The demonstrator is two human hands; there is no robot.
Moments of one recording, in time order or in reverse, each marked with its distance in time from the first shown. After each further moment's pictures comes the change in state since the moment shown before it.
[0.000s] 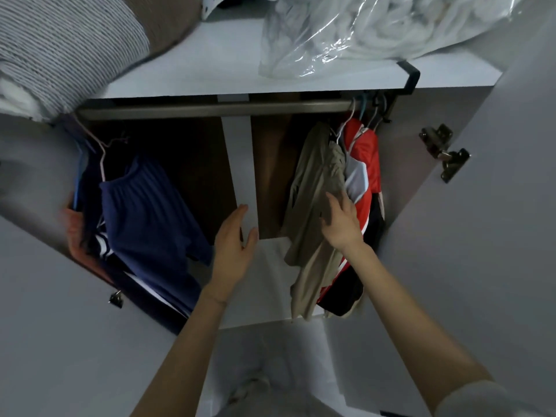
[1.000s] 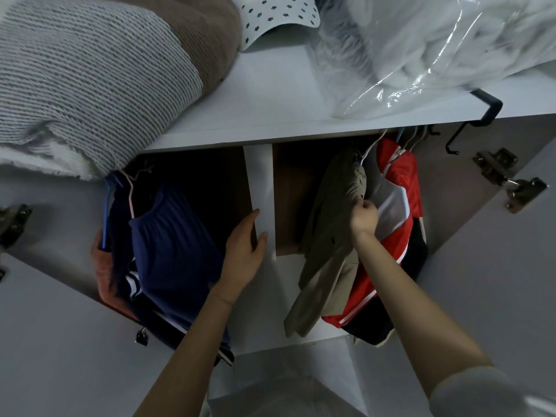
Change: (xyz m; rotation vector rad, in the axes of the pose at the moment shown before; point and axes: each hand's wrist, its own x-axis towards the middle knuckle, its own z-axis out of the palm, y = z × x) left_hand 0.074 -0.047 -0.042 -0.020 -0.091 0.031; right_hand 0.095 -0.054 0.024 0.882 0.337 0.550
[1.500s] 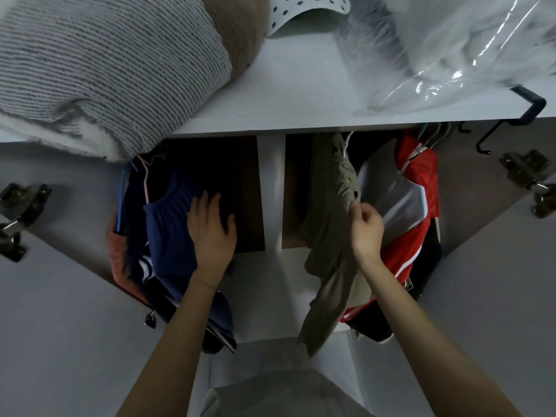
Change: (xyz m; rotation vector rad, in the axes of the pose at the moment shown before) left_hand 0.007 -0.032 -0.052 0.380 0.322 -0.118; right_hand -0.066 0.008 -0.002 -0.013 -0.130 -0.350
